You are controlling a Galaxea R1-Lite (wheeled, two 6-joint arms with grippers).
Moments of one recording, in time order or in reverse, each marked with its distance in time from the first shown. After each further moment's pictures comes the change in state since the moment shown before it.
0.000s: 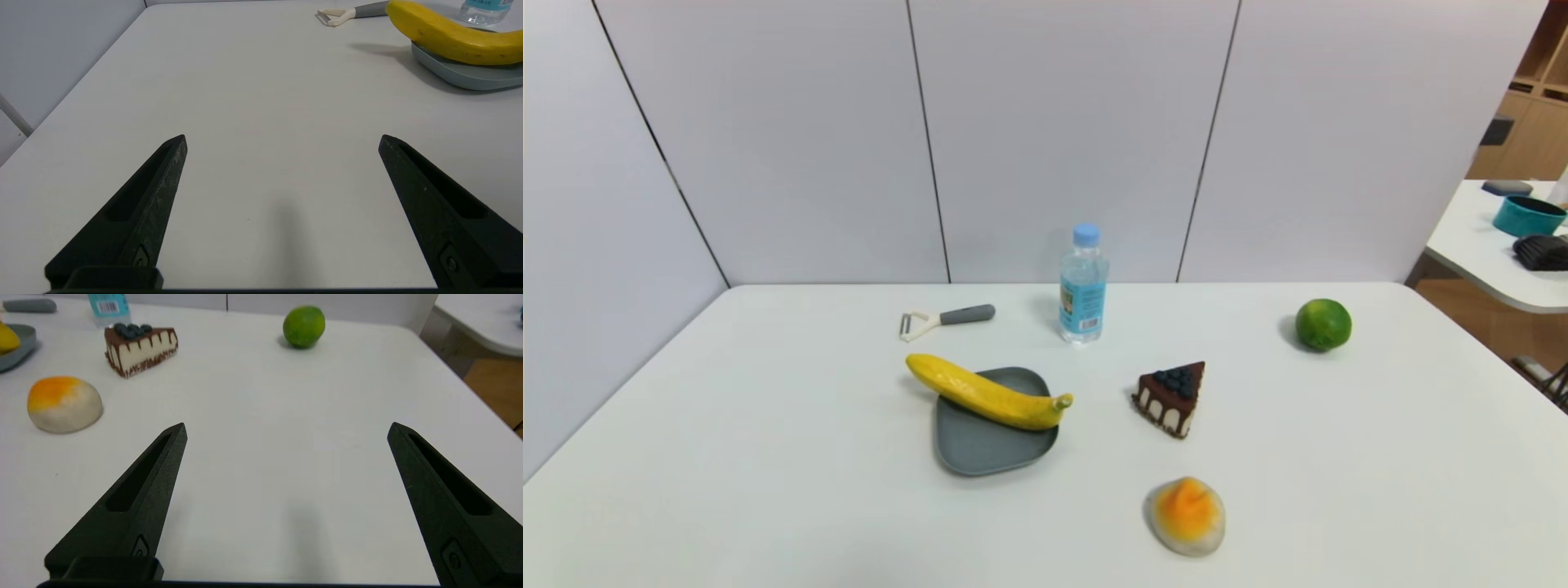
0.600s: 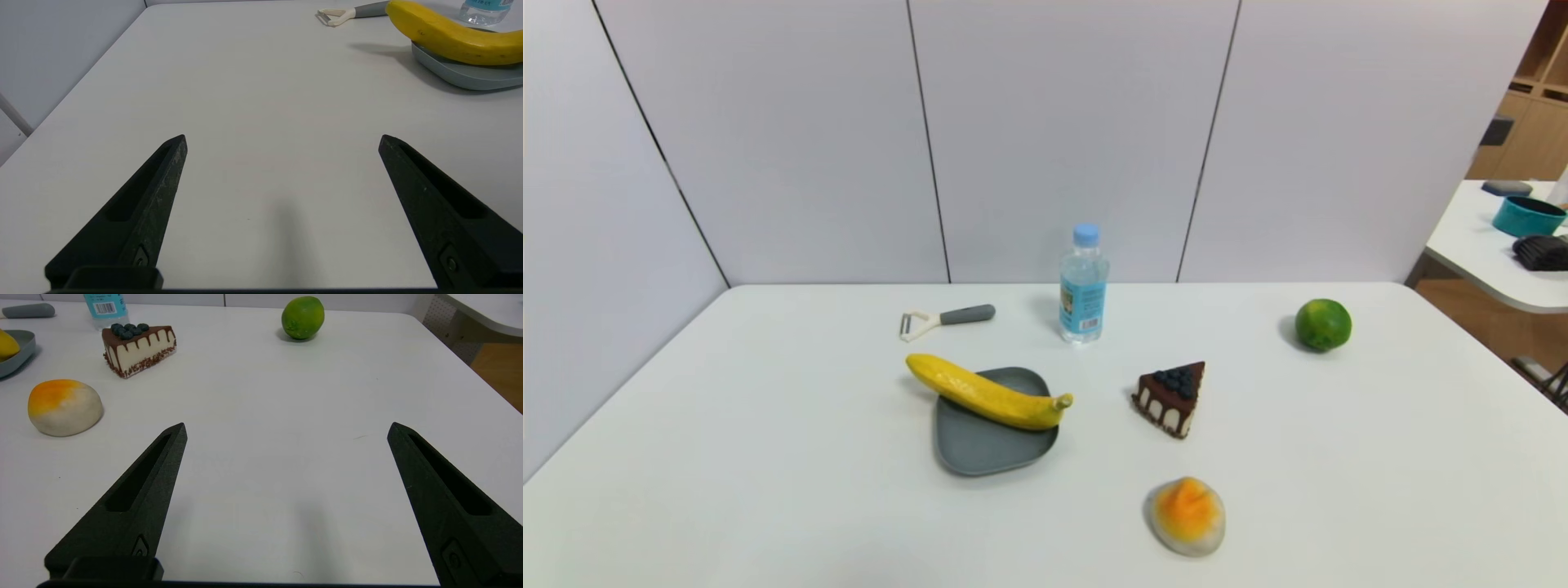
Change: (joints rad) left arm 0.000 0.000 0.000 0.000 0.000 0.000; right arm 0.000 0.000 0.005 0.002 -0.006 0.034
